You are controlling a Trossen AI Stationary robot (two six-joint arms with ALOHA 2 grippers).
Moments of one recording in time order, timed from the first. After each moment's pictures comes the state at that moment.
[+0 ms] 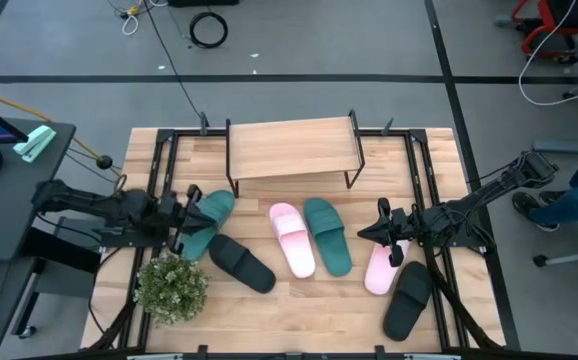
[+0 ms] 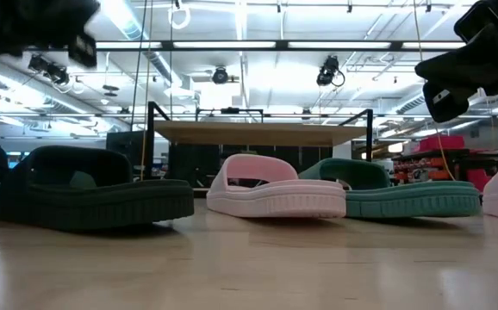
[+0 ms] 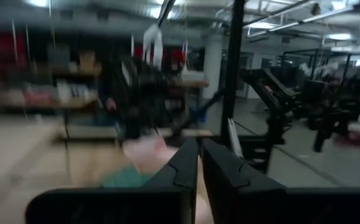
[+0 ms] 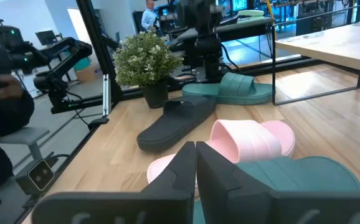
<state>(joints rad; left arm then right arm) -0.19 0.25 0.09 0.39 -0.03 -0.02 0.43 0.65 0.02 0.57 0.35 0.27</state>
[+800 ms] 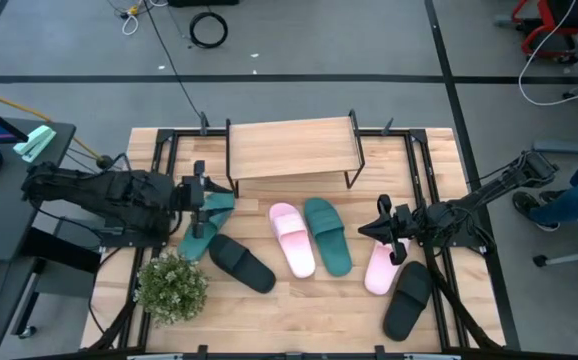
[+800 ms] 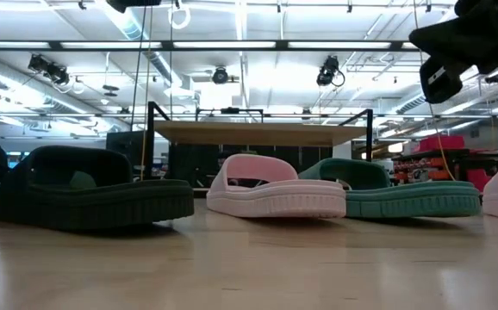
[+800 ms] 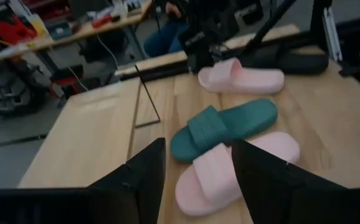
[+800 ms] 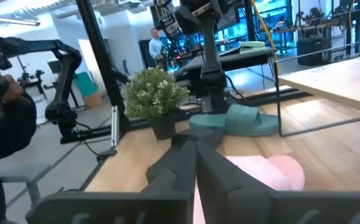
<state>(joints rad) -0.19 0.81 0.83 -0.38 -0.32 0.16 0.43 0.66 0.06 0.67 0.35 0.24</state>
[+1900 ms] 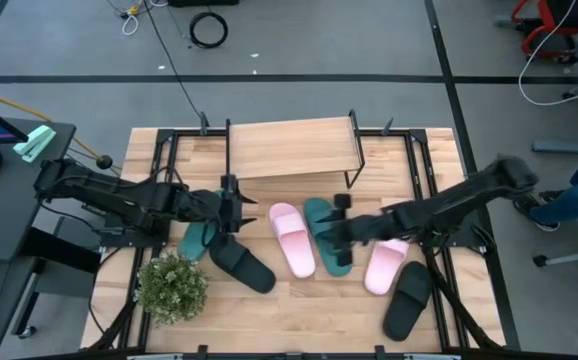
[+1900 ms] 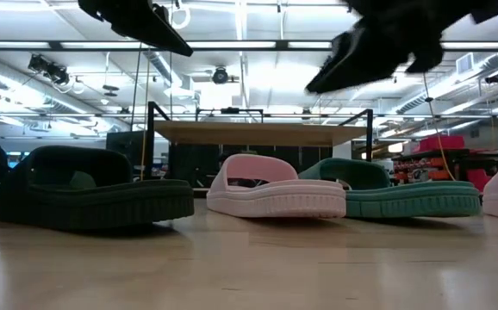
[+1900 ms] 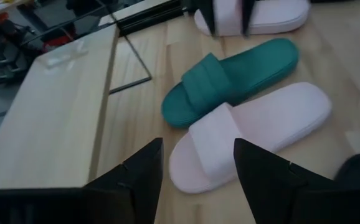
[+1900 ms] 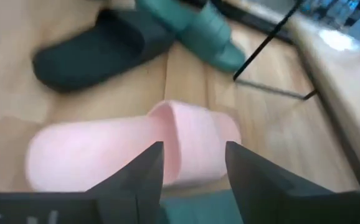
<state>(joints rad) -0.19 1.11 0.83 -0.28 -0.38 0.17 0.28 1.40 0.76 0.05 0.40 -0.13</state>
